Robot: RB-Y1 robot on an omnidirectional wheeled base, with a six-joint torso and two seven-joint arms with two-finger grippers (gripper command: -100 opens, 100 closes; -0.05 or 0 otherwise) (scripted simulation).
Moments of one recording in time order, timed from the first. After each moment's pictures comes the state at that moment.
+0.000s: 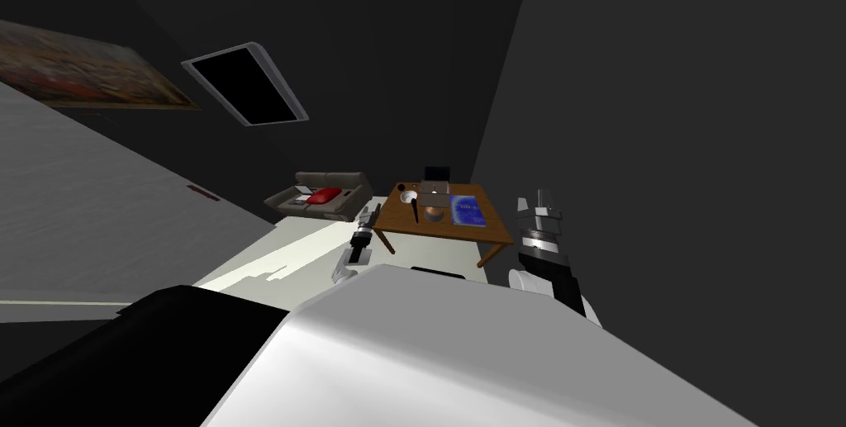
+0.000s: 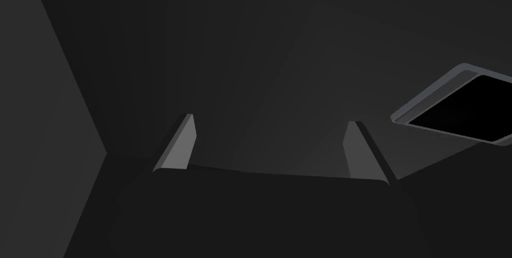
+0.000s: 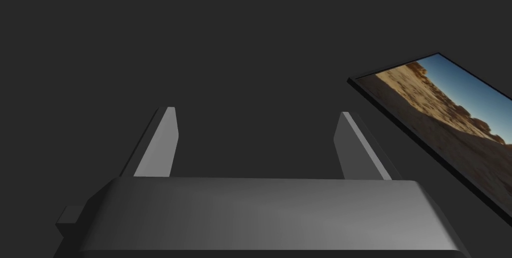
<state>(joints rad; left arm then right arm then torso) 0.20 0.16 0.39 -1.39 -0.34 -0.66 -0.68 0.52 0.01 -0.01 -2.23 0.00 -0.36 -0.03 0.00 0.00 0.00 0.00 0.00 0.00</state>
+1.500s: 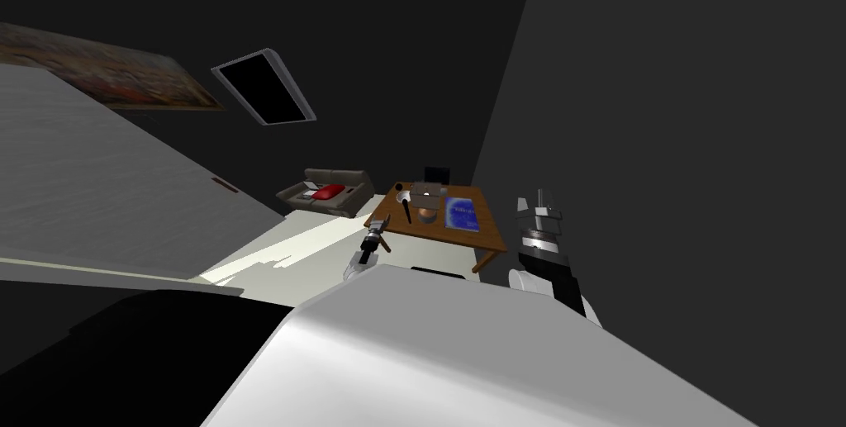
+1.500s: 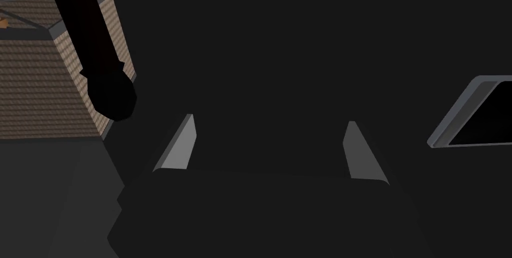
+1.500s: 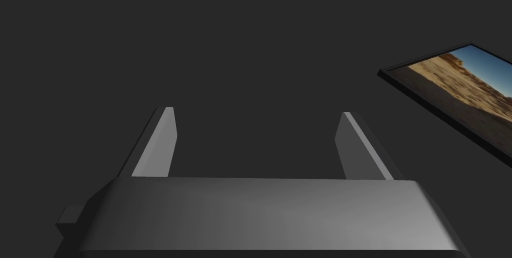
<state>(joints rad) 0.04 0.15 0.45 -0.97 -0.51 -0.74 -0.95 0.52 0.01 -0.01 -2.23 0.00 -0.36 -0.03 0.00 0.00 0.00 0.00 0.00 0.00</state>
